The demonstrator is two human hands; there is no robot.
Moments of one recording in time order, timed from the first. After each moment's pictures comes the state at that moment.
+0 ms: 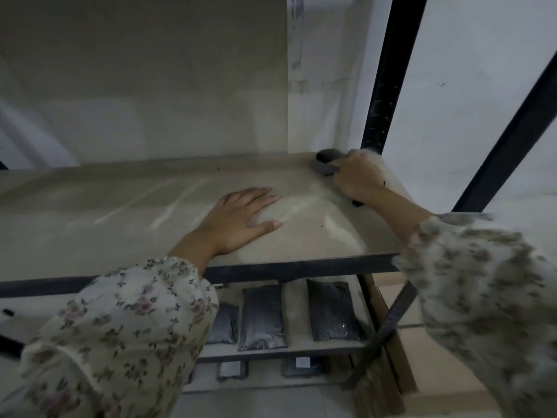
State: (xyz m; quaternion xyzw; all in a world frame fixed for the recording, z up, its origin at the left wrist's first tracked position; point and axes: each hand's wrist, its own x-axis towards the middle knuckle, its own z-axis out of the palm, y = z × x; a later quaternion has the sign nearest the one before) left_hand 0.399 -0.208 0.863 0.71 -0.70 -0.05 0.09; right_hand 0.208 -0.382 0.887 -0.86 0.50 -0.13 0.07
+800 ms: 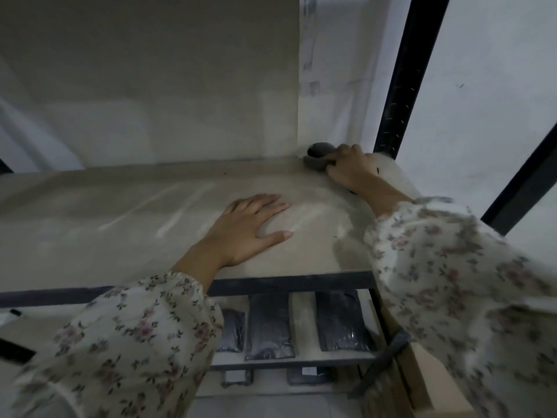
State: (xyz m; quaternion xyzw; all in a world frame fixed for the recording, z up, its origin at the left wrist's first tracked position) left_hand 0.402 -0.209 0.861 0.71 -0.70 -0.06 0.08; right_hand 0.247 -0.415 0.894 -0.87 0.47 -0.09 0.08
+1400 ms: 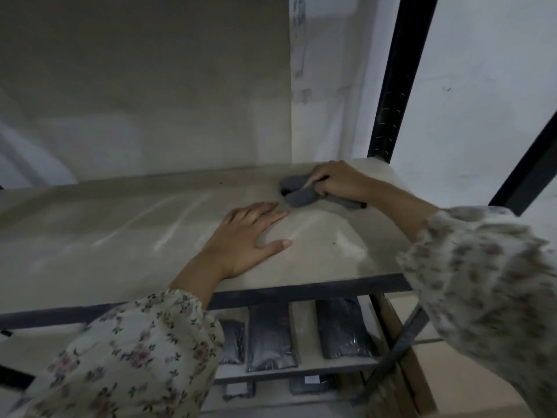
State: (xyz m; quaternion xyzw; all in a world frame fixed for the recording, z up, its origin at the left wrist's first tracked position) left_hand 0.404 -0.209 0.859 0.70 -0.71 -0.05 0.09; right_hand 0.240 -0.388 0.907 -0.89 0.33 -0.10 0.30
